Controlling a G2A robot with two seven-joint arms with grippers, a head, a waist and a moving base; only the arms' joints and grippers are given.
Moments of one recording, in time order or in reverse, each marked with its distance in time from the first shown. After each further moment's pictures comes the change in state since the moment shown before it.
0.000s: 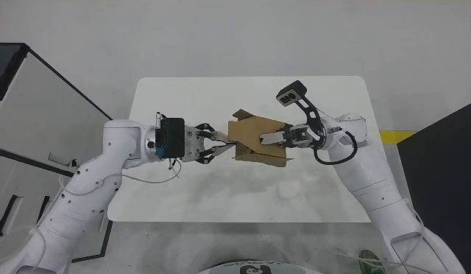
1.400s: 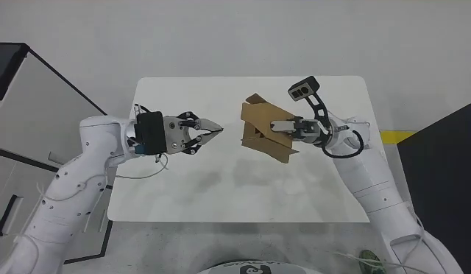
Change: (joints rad) left arm 0.047 0.017 -0.138 -0.061 0.022 0.031 0.015; right arm -0.025 -0.008 0.044 0.044 0.081 -0.032 -0.033
